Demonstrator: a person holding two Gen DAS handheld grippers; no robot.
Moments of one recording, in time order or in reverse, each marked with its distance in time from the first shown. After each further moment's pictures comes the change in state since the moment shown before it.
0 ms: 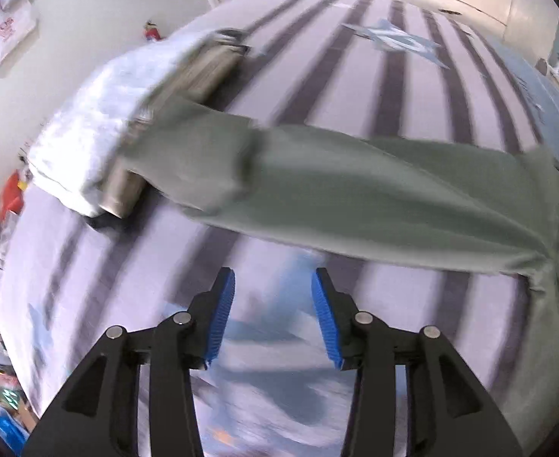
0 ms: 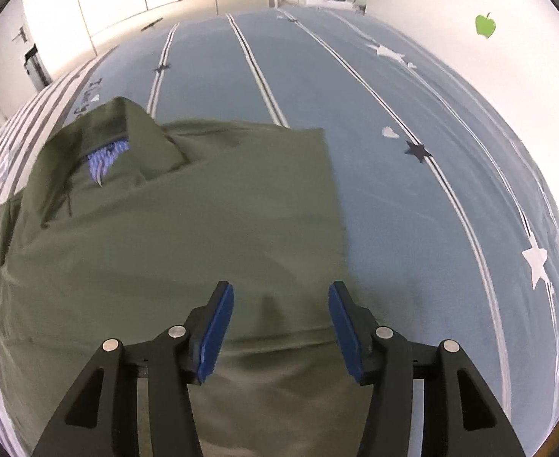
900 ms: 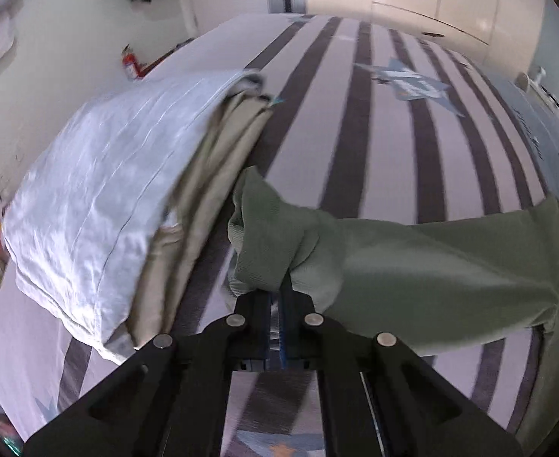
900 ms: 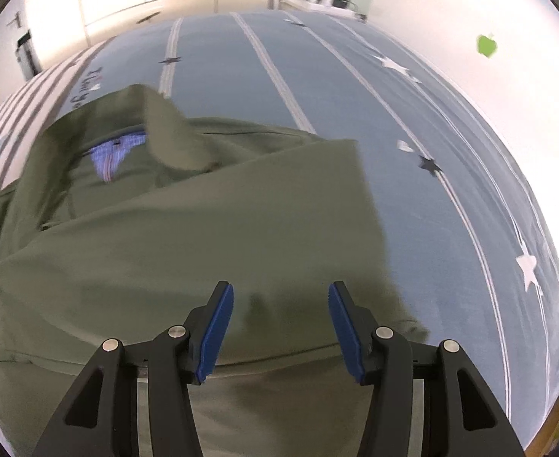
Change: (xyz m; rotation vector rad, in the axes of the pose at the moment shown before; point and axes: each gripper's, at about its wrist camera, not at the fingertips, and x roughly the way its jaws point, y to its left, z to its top) left arm 0.019 0.035 0.065 0.071 -0.098 -0.129; right arm 0.007 0.040 0.003 -0.024 0.008 -0.109
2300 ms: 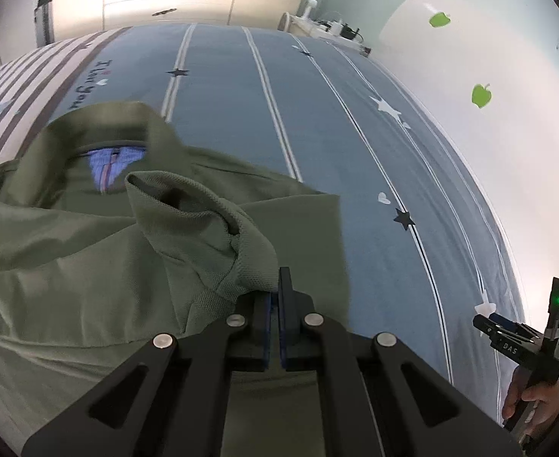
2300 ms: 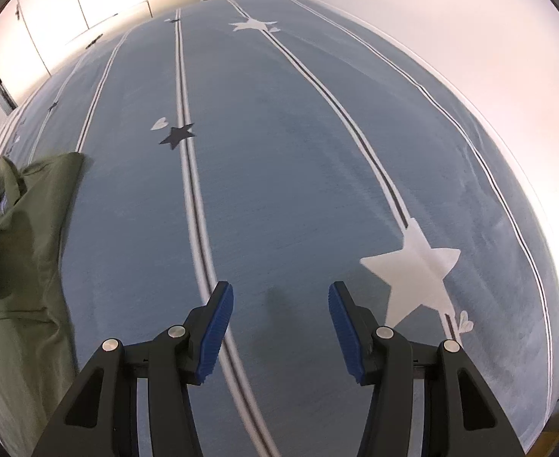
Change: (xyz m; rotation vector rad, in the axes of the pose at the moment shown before) left arm -0.152 -0.693 -0.088 0.239 0.033 -0.551; right arm 0.053 -0.347 -0.012 0.099 0.068 0.068
